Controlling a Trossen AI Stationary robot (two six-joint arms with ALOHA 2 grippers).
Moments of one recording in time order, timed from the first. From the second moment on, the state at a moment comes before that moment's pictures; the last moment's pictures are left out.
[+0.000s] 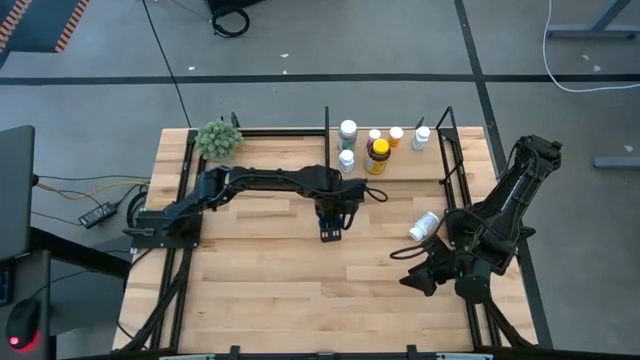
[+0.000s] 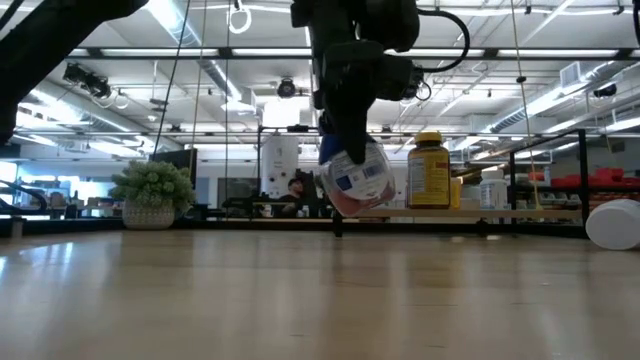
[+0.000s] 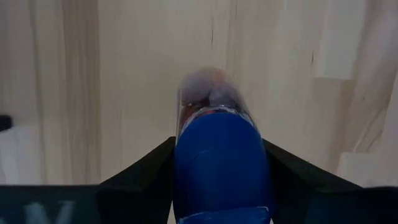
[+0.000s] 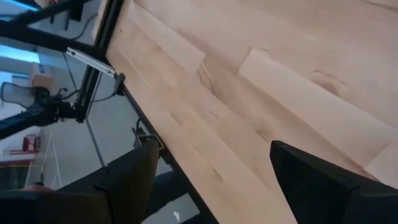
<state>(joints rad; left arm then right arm) 0.05 2.25 2.05 -1.15 0.11 -0.02 0.96 1.14 0.83 -0.60 0.61 1.81</state>
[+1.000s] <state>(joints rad) 0.06 2.26 2.05 -1.17 0.11 0.12 0.88 1.14 0.83 -0.57 0.64 1.86</state>
